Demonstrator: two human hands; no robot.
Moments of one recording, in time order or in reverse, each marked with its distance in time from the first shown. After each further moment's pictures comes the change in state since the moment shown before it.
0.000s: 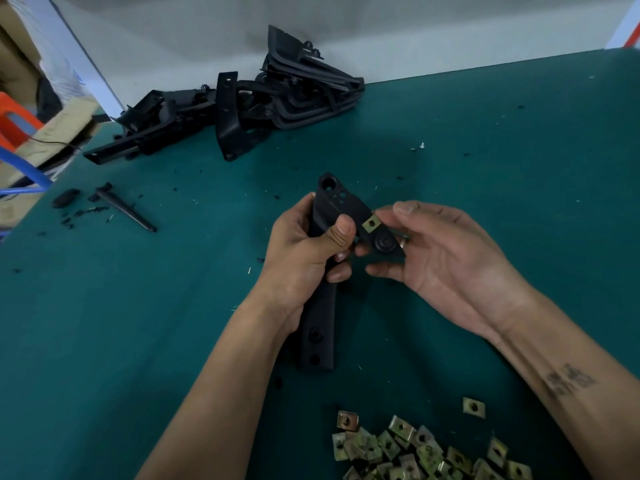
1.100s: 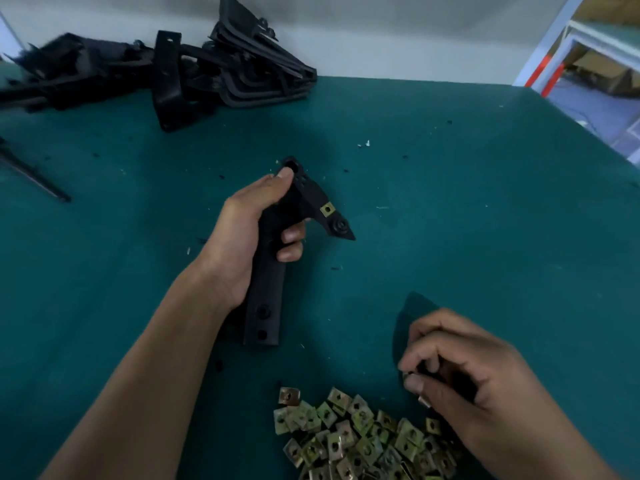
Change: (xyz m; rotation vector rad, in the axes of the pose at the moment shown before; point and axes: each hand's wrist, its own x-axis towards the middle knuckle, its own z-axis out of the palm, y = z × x) left_hand 0.006 0.007 0.001 -0.224 -0.025 -0.217; right_hand -0.148 -0.002 -0.012 -1.280 0.186 -0.036
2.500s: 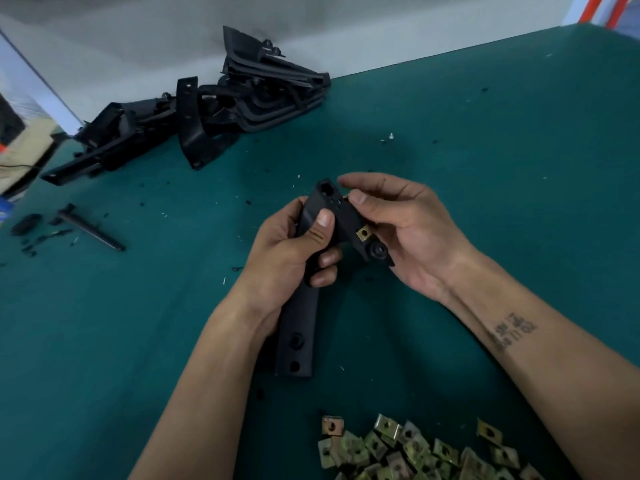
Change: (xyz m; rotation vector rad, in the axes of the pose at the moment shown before) left_hand 0.006 -0.010 -0.002 0.198 -0.089 0.083; right_hand 0.168 -0.024 0.032 1.307 0.060 0.209
